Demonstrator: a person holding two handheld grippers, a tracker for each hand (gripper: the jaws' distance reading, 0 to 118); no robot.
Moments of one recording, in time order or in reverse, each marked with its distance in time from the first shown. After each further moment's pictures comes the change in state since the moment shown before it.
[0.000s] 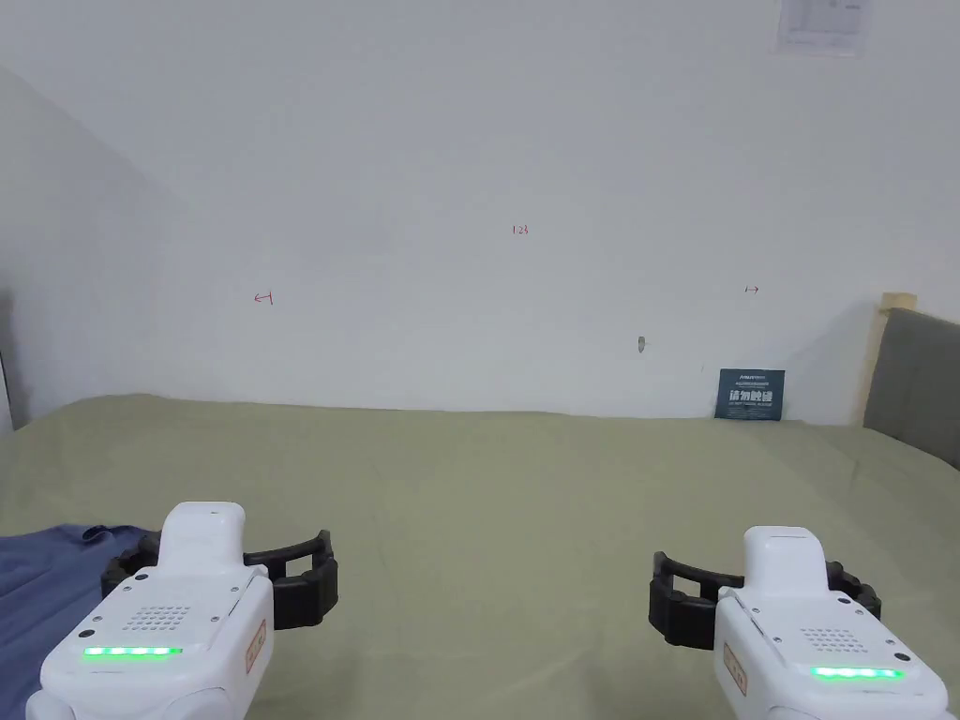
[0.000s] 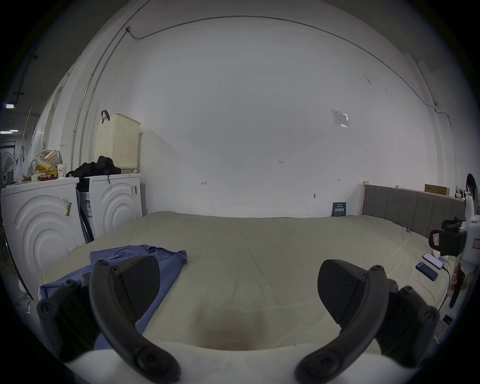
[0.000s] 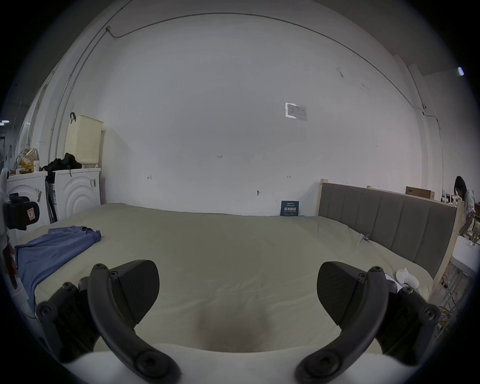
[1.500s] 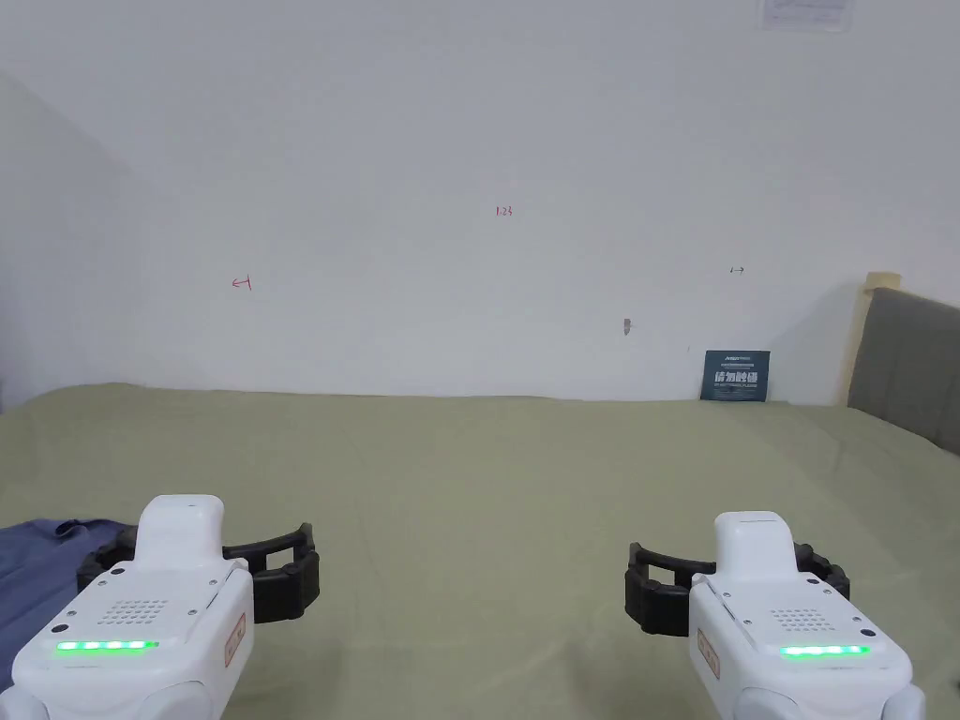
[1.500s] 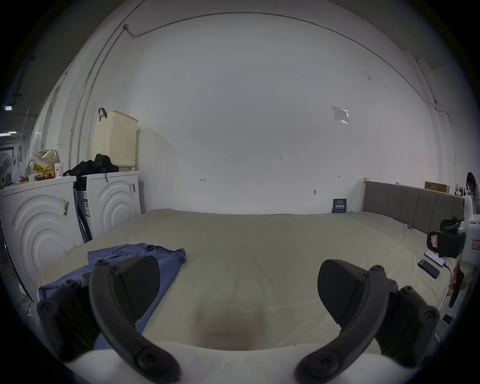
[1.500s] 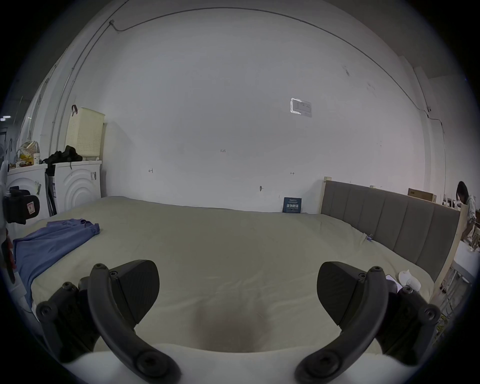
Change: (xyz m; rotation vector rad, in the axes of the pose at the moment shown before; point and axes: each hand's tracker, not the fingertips) left arm 0.000 -0.003 -0.015 -0.021 -0.004 -0.008; right arm -0.006 -0.005 -0.017 -0.029 0.010 0.026
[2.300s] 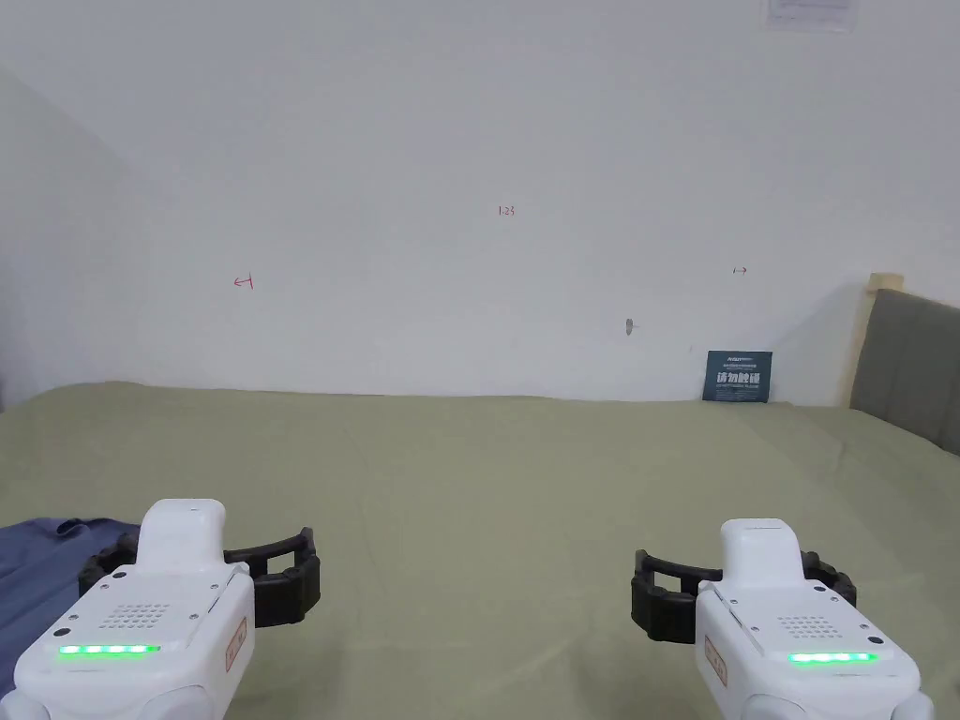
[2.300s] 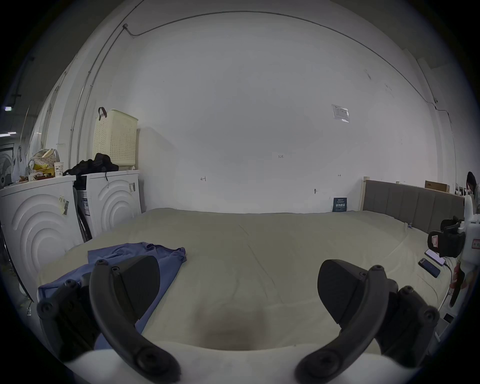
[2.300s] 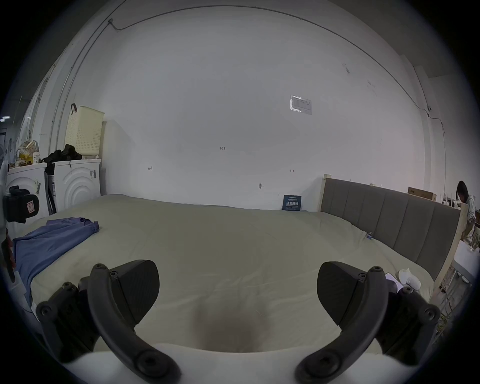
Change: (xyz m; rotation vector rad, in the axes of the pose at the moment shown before) left arm -0.006 -0.006 -0.008 -0.005 0.000 -0.001; right arm 0.001 -0.003 -0.001 -0.014 -0.001 0.000
